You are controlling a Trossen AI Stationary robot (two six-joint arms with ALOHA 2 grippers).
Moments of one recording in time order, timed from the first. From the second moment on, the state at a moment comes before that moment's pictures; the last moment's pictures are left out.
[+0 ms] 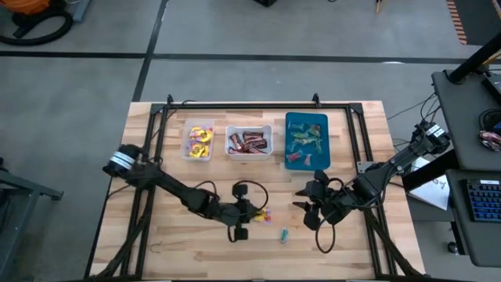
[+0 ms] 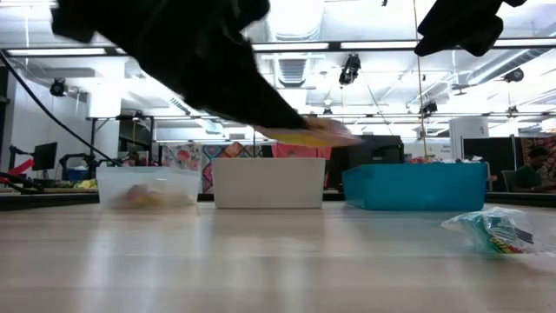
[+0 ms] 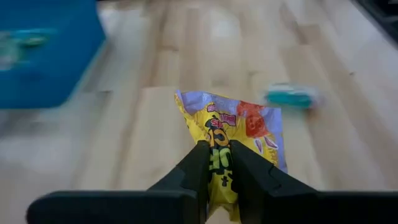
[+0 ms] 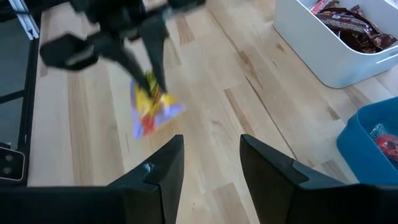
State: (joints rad) left arm -0.42 1.86 0.97 0.31 -0.41 -0.17; right arm 0.59 1.29 0.93 -0.50 0.55 0.77
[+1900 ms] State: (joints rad) left arm 0.09 1.12 0.71 -0.87 -0.75 -0.93; right arm 0.59 1.29 0.92 -0.48 0.58 0.77
